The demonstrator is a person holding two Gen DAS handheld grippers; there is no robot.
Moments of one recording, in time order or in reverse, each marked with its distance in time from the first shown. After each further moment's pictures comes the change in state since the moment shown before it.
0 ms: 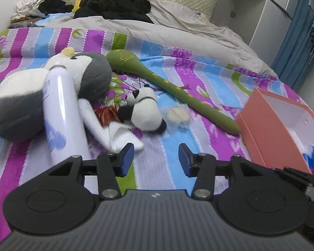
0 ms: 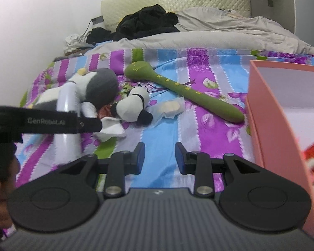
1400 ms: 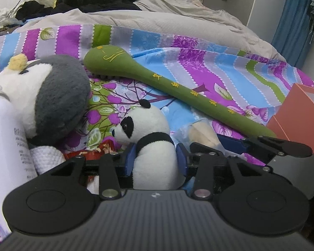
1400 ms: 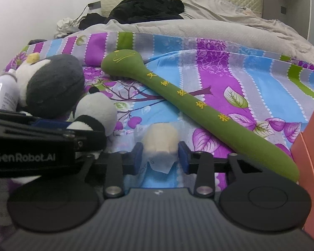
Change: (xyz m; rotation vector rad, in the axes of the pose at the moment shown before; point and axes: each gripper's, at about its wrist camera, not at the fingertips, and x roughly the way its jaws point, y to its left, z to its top) left arm 0.143 0.013 0.049 0.119 0.036 -0.008; right arm 0.166 -0.006 0.040 -0.099 0.024 -0.054
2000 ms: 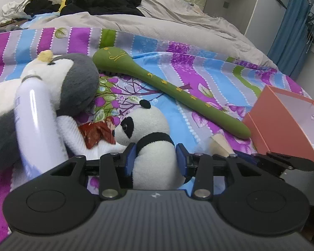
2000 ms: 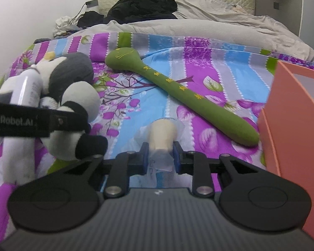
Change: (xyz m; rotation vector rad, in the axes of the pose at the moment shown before) left arm -0.076 -0.013 -0.022 -0.057 -0.011 -0.011; right arm -0.079 -0.007 -0.022 0.018 0.033 -0.017
